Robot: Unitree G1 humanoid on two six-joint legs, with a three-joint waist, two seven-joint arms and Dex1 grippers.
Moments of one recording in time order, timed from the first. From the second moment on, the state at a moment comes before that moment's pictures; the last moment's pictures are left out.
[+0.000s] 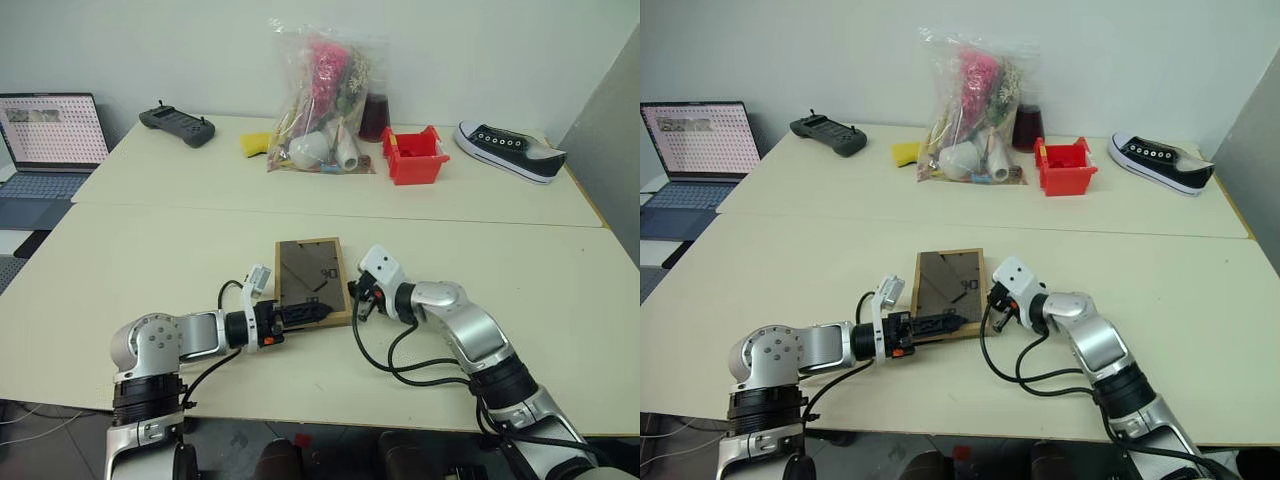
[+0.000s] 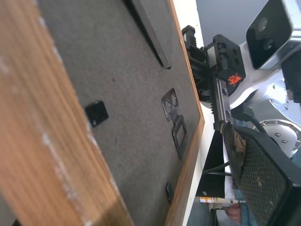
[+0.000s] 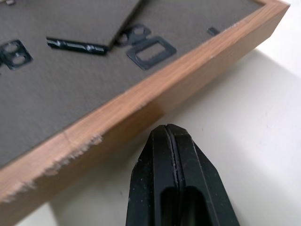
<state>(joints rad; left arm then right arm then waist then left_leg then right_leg) -0.40 0.36 0.34 0.01 -0.94 1.54 -0.55 -0.51 -0.29 0.33 -0.01 0.06 0.64 0.67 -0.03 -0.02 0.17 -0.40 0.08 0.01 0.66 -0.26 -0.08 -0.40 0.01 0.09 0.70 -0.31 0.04</state>
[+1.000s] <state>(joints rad) -0.43 0.40 0.48 0.00 -0.95 1.60 -0.46 -0.48 -0.35 0.27 0.00 0.06 0.60 0.65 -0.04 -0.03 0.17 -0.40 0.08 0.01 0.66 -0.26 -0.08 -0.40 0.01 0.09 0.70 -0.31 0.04</state>
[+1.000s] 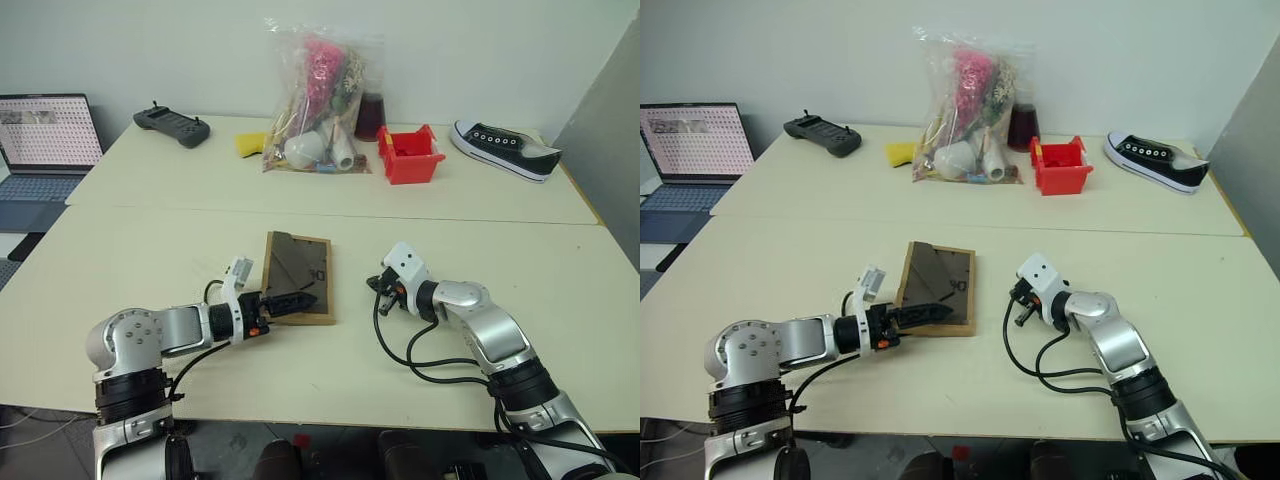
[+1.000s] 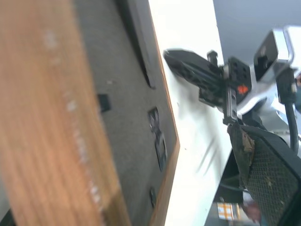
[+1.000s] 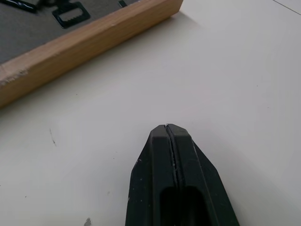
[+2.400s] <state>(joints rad) -0.26 0.64 0.31 0.01 -1.82 1.34 0.02 -0.52 -0.34 0.28 0.07 0.06 0.54 0.67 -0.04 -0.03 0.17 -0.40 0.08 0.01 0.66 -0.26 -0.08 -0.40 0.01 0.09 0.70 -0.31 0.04</state>
